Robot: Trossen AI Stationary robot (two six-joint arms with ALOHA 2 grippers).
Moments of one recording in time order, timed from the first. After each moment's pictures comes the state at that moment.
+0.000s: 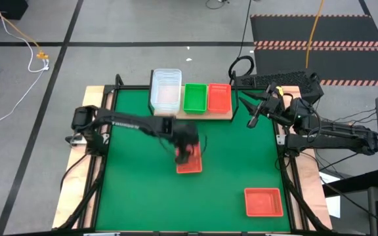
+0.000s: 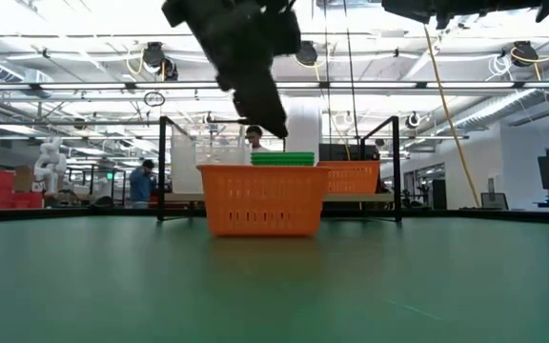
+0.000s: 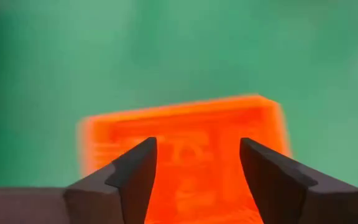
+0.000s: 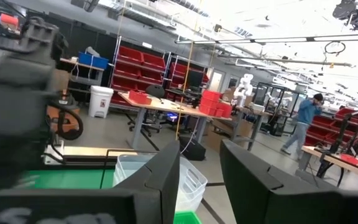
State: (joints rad) left arm 0.00 1.79 1.37 -0.55 0.17 0.01; right arm -0.24 0.64 0.54 0.30 0.21 -0.29
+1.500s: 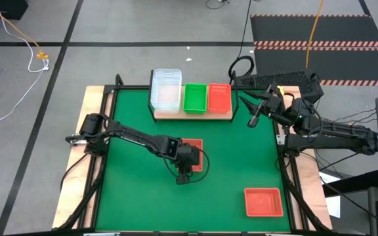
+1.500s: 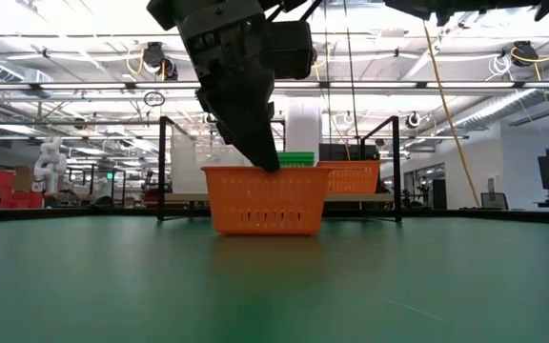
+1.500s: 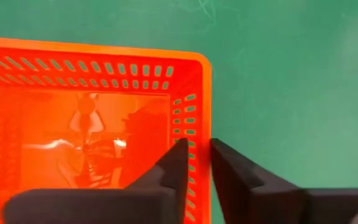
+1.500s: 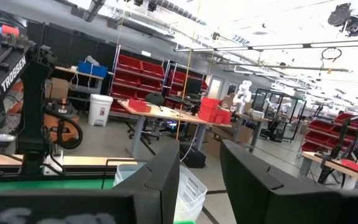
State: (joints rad) left arm -0.17 1.92 1.37 -0.52 0.13 -0.22; right arm -0.24 0.64 0.54 0.34 0.21 -0.29
